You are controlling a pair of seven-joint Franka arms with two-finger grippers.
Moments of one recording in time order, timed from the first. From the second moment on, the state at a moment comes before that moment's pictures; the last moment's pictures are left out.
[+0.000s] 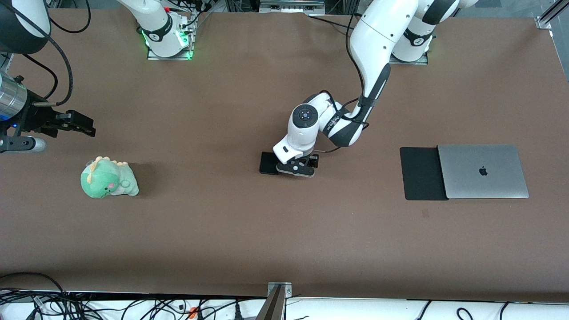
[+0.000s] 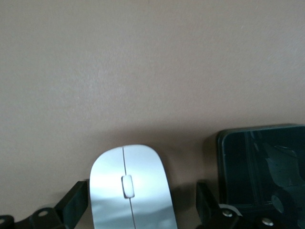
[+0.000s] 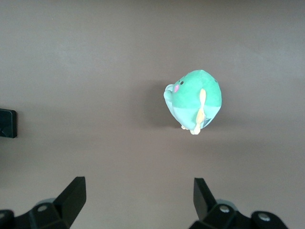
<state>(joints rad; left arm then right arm) -0.67 0.83 -0.06 -1.55 0.07 2.47 -0.60 0.15 0.18 -0.12 -1.47 0.02 1.60 0.00</state>
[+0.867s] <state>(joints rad) -0.65 0.76 -0.04 -1.54 0.07 2.37 -0.60 0.16 0.19 -0.12 -1.47 -0.02 1.60 0.00</state>
